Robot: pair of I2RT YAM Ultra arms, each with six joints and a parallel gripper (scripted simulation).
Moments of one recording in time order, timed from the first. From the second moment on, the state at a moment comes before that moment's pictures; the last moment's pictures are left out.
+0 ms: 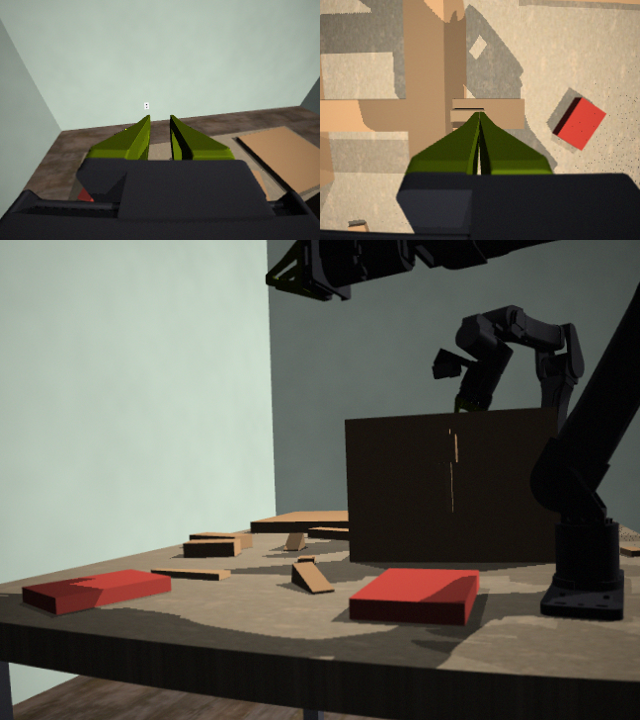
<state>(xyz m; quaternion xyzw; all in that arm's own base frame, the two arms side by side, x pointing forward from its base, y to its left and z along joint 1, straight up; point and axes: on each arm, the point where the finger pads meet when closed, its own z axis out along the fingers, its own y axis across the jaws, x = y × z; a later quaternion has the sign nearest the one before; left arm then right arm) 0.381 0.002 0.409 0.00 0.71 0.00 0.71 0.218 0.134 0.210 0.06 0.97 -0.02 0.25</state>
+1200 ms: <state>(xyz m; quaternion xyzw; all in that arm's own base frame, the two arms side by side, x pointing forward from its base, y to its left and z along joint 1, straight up) 0.381 0.002 0.409 0.00 0.71 0.00 0.71 0.219 0.134 0.204 0.06 0.97 -0.02 0.25</state>
